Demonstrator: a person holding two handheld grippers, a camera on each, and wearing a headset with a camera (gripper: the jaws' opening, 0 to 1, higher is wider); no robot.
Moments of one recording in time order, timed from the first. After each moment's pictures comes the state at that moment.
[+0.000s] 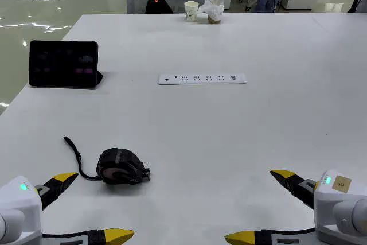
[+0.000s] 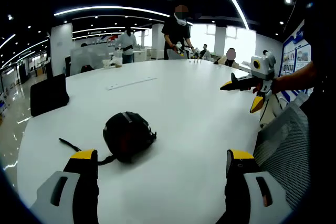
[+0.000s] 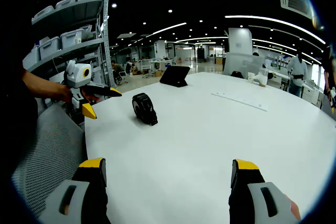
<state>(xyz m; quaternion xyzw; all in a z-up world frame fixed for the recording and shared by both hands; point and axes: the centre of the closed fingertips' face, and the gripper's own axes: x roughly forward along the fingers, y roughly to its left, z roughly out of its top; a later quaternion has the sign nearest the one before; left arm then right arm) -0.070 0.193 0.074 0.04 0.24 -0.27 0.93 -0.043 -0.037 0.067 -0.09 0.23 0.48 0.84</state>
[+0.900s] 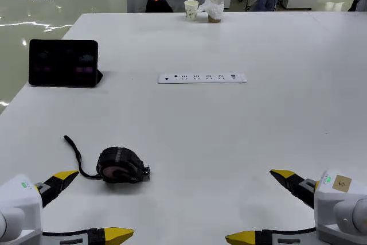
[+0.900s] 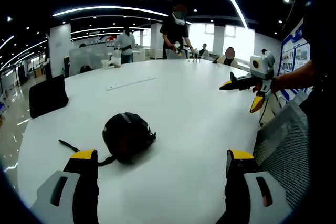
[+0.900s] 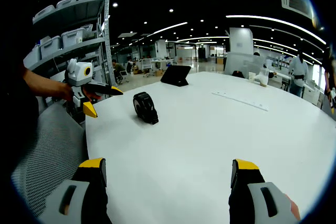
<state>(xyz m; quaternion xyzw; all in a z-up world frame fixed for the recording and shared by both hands) -0.069 0.194 0.075 0.05 0.24 -0.27 0.93 -0.044 -0.038 0.066 -0.09 0.23 0.49 0.84</state>
